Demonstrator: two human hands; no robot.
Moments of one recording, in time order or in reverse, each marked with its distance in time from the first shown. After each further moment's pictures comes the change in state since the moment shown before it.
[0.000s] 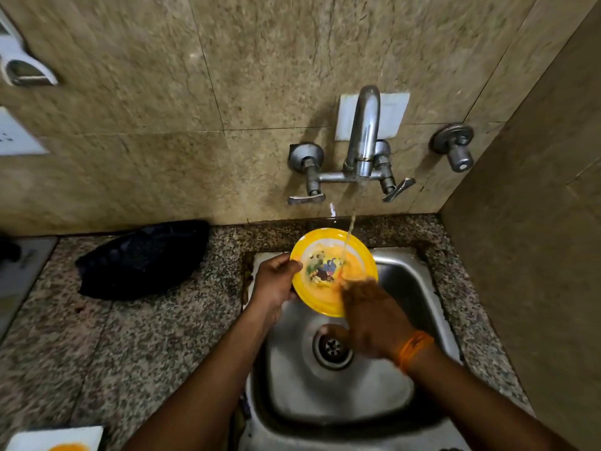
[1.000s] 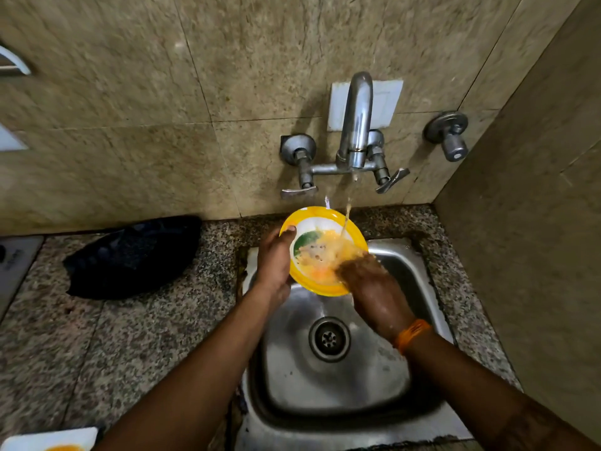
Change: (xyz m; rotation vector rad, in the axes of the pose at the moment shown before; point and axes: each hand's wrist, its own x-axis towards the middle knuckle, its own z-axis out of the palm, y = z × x) left_hand 0.014 0.025 0.021 -0.277 0.078 0.079; right_hand 0.005 0.023 0.005 0.081 0.408 0.003
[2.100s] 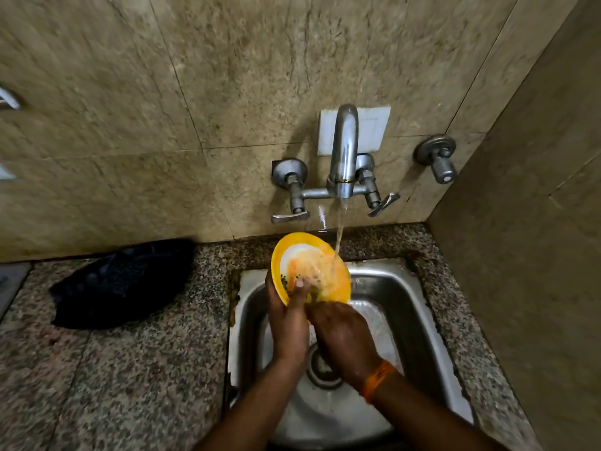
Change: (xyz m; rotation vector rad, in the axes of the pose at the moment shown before) left_hand -0.064 -0.040 0.012 -0.014 0.023 0.131; right_hand 0.001 -0.053 0.018 0.160 0.019 -0.053
